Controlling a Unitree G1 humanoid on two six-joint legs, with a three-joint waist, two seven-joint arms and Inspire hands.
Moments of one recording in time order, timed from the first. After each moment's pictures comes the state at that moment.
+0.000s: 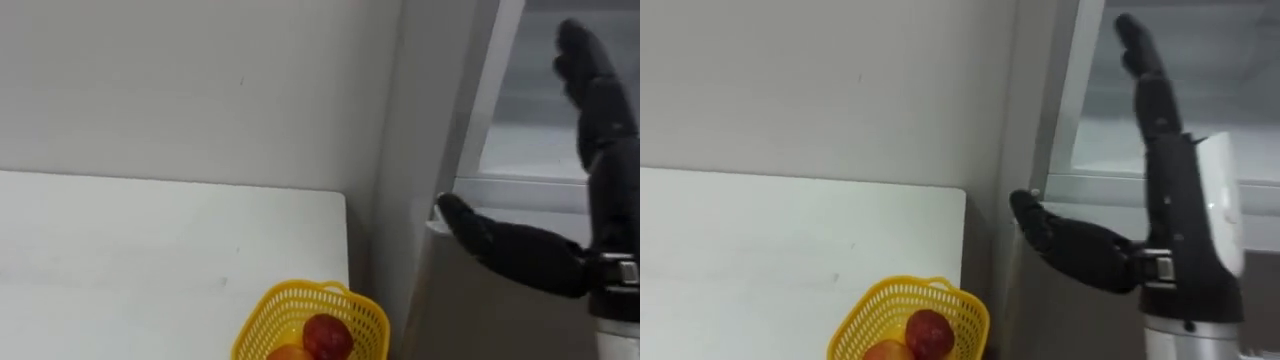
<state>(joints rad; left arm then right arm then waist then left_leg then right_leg) 0.23 0.24 -0.04 1.16 0.38 -0.01 -0.07 -0.03 -0.30 -0.05 -0.48 -0.32 -0.26 -0.43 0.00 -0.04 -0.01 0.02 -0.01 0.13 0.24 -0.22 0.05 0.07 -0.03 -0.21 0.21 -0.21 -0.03</state>
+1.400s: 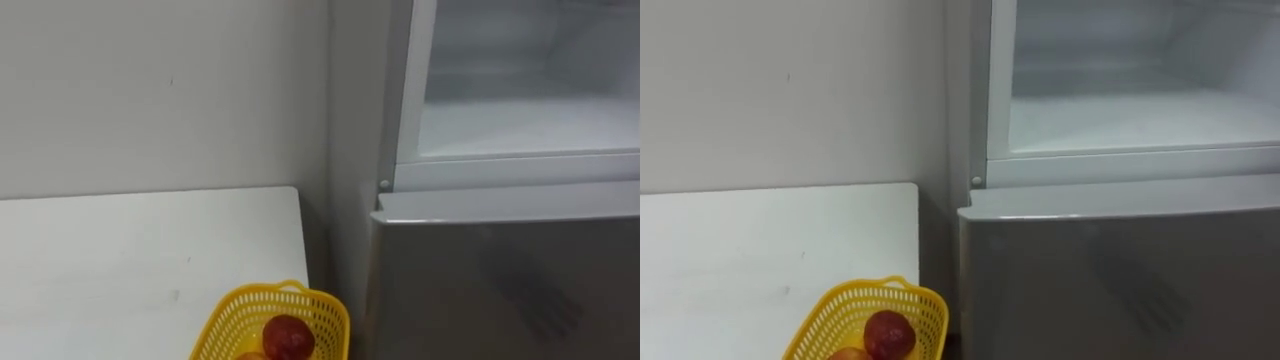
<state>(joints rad) 0.30 0.22 0.02 0.99 0.34 0.02 -0.04 0.16 -0.28 -0.30 0.23 1.43 -0.19 -0.32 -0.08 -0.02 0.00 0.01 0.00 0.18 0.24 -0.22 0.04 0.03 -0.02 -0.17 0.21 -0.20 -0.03</state>
